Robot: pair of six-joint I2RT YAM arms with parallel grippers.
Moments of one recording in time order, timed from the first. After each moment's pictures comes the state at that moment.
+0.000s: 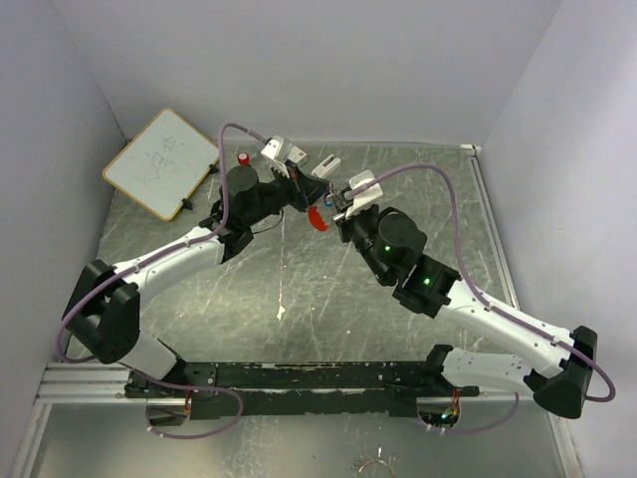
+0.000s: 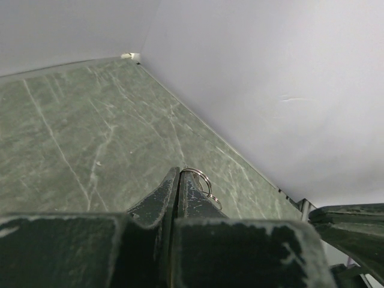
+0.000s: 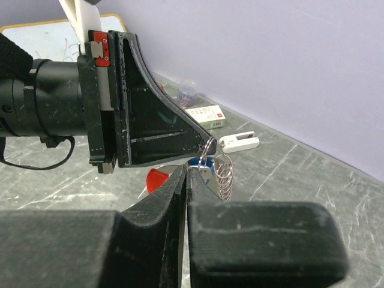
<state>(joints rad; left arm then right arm) -0.66 1.50 1.06 0.53 0.29 -0.49 0.97 1.04 0.97 0.09 0.49 -0.18</state>
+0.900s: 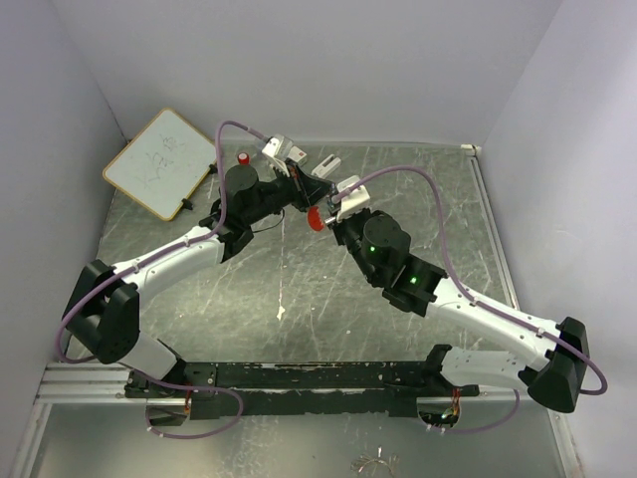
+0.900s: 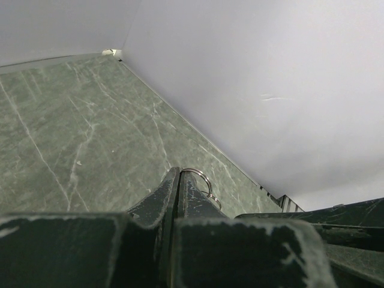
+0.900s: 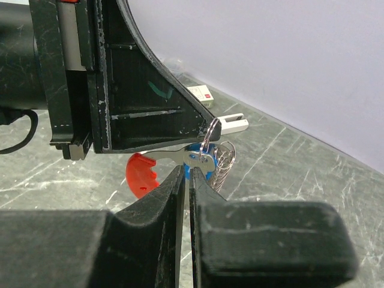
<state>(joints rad) -0.66 1.51 1.07 0.53 0.34 -0.55 0.97 1.09 0.92 0.13 0.55 -0.21</state>
